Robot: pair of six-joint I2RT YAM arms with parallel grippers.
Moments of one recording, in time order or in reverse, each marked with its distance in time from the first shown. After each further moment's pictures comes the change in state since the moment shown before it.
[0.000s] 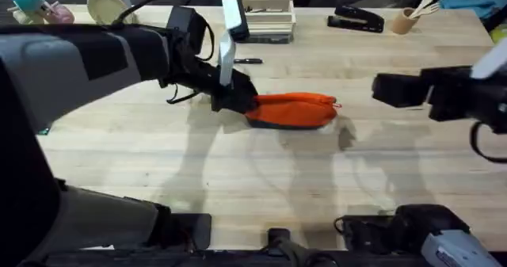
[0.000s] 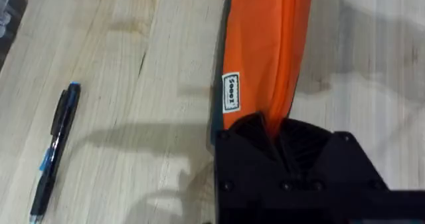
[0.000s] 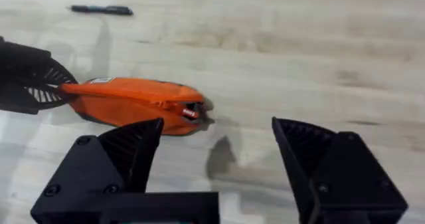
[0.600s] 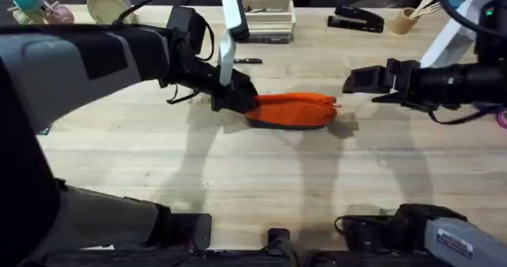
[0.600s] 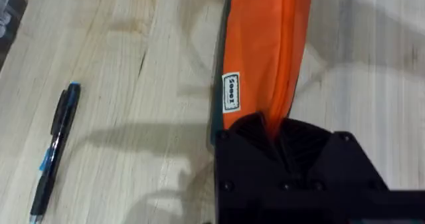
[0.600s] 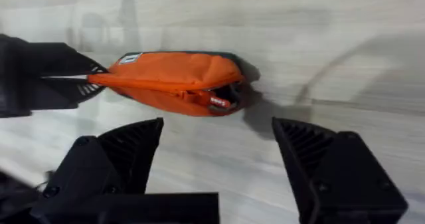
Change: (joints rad) left arm 0.000 0.000 0.000 0.000 0.000 0.000; right arm -0.094 0.371 0.000 0.008 -0.306 0.091
